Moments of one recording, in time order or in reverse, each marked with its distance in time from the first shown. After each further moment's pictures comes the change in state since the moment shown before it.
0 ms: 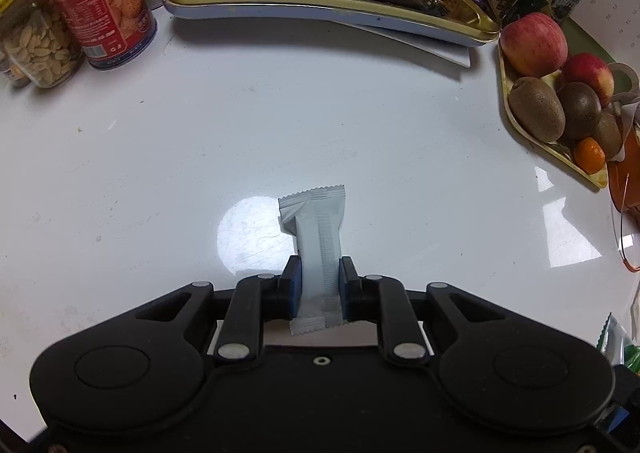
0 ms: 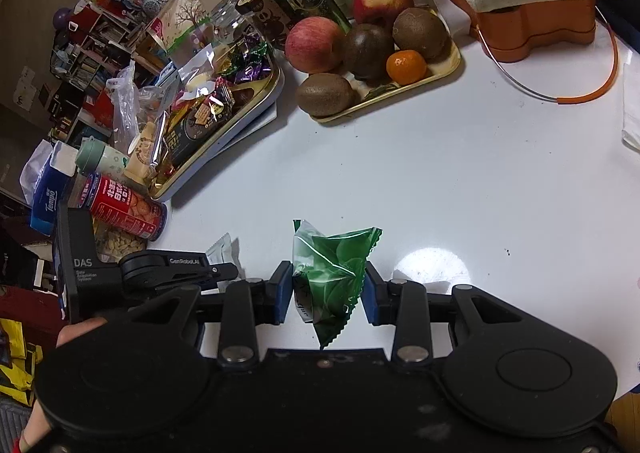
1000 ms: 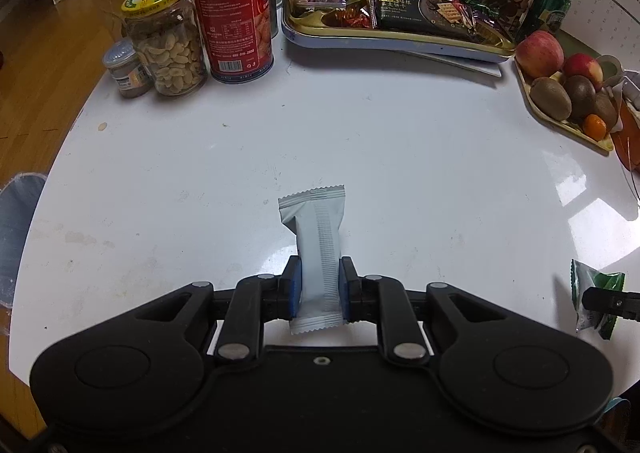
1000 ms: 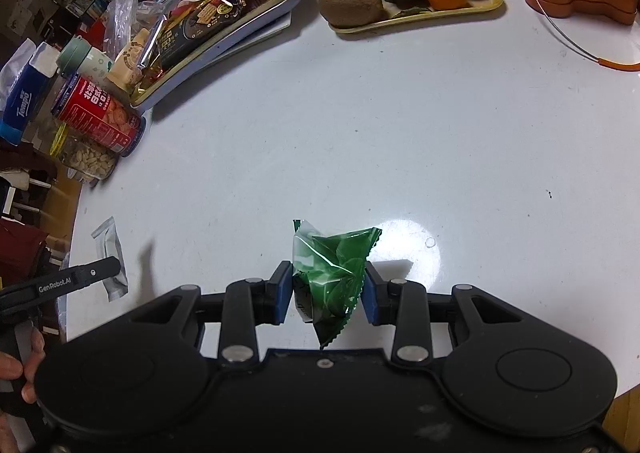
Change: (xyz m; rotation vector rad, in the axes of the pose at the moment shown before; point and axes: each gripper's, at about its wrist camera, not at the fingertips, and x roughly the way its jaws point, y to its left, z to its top) left arm -0.068 0.080 -0.069 0.089 -0.181 0.084; right arm 0.040 0.018 -0.042 -0.151 0.120 -0.082
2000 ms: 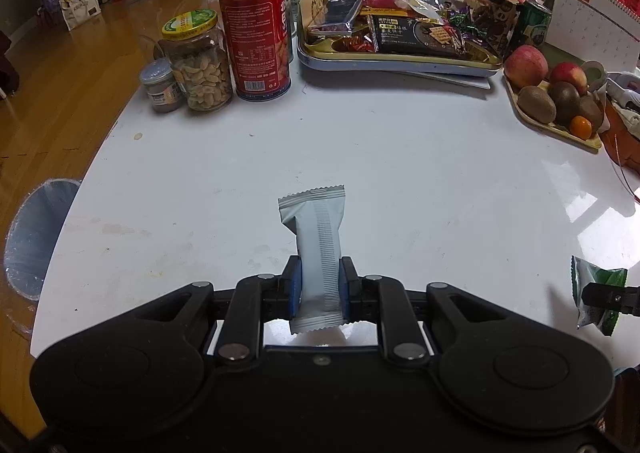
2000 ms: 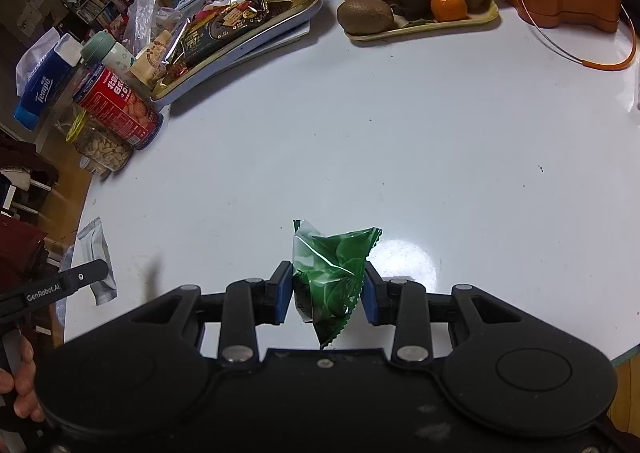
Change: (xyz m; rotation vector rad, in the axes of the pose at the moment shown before) left arm -0.039 0.003 -0.032 0.018 -0.107 0.035; right arm -0.024 0.010 -0.034 -0.031 -0.085 -0.002
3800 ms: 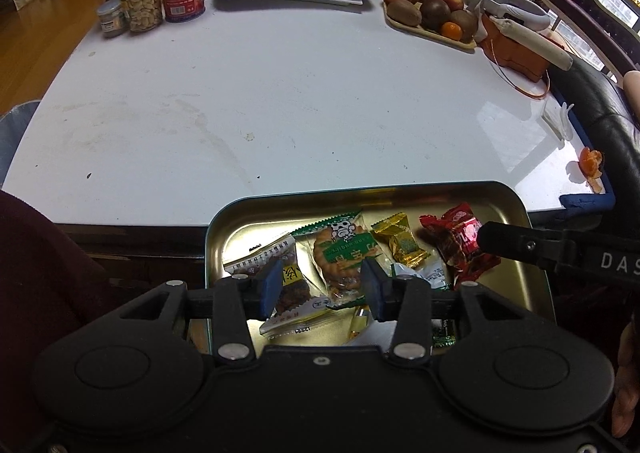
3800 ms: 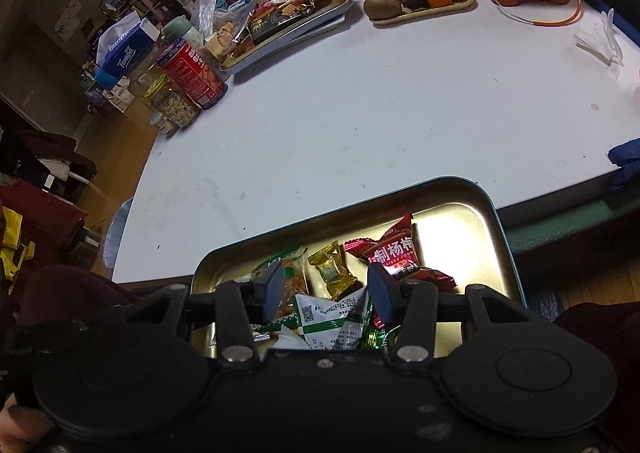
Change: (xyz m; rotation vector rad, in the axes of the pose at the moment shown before) left arm -0.098 -0.060 -0.128 0.052 0.098 -0.186; right arm -0.115 0.001 -0.139 -0.025 -0.042 0.103
